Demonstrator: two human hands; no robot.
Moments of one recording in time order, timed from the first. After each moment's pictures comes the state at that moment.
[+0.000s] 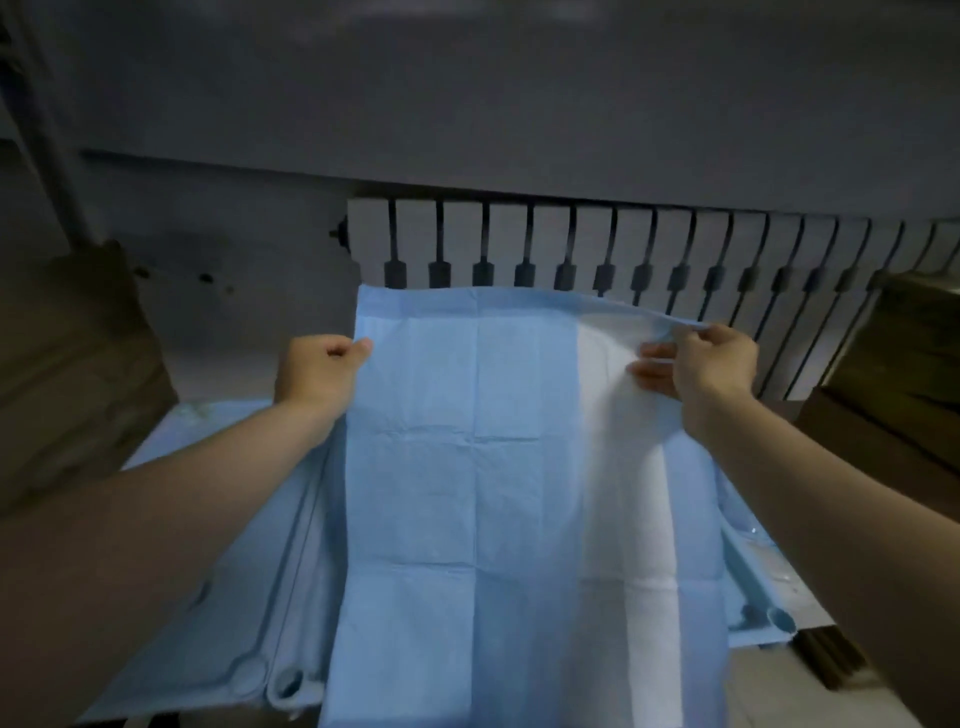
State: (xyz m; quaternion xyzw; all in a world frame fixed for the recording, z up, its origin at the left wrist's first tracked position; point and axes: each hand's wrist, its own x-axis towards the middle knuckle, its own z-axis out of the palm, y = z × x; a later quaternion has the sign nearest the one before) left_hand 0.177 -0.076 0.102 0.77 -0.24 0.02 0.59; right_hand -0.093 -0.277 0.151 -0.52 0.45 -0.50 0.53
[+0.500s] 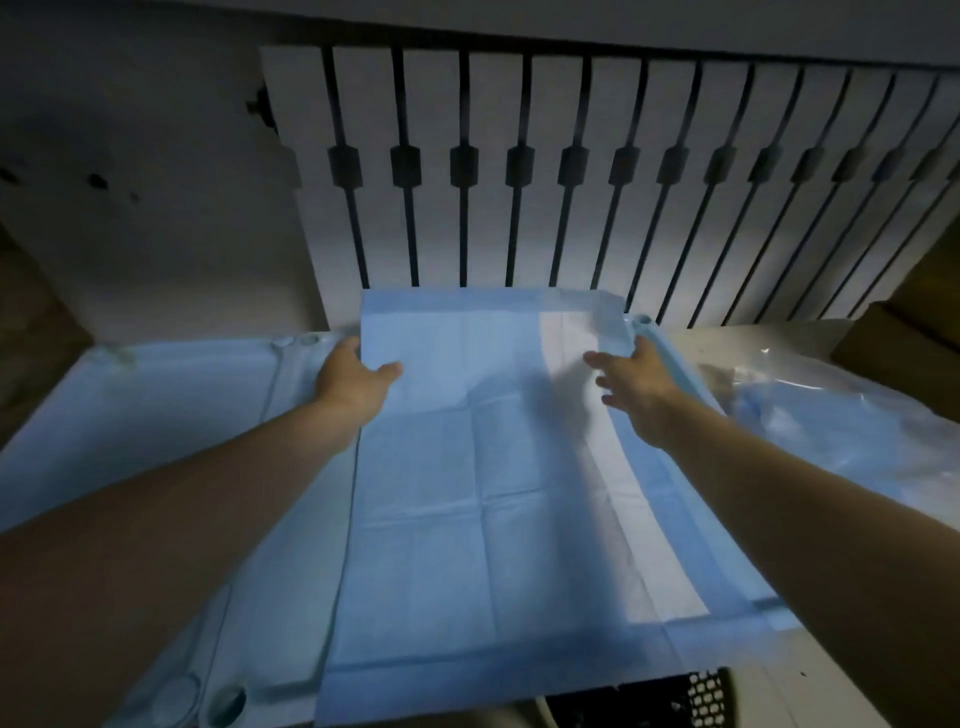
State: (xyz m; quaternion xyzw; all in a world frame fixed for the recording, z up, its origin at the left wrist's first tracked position) left_hand 0.187 -0.156 -0.010 0.82 -0.22 -0.16 0.50; right_hand -0.036 -0.334 0.011 -0.61 0.50 -0.25 0.56
